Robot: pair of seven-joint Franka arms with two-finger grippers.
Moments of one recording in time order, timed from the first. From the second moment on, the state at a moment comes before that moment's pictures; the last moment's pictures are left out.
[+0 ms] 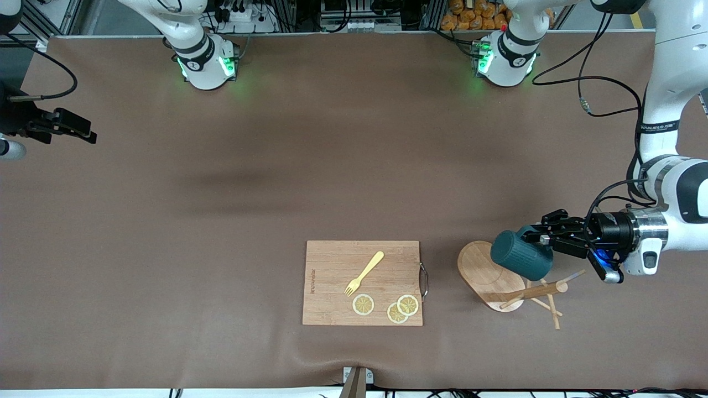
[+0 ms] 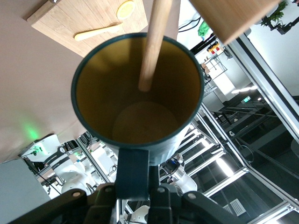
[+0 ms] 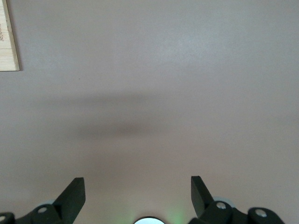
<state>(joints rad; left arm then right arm) 0.15 0.60 0.02 -1.52 -1.37 1.49 -0.34 -0.20 -0.04 0.13 -1.66 0.03 1.50 -0.04</state>
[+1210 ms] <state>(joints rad) 0.17 0.67 0.02 -1.52 -1.44 1.49 -0.29 -0.19 -0.05 0.13 -1.66 0.03 1.49 0.00</state>
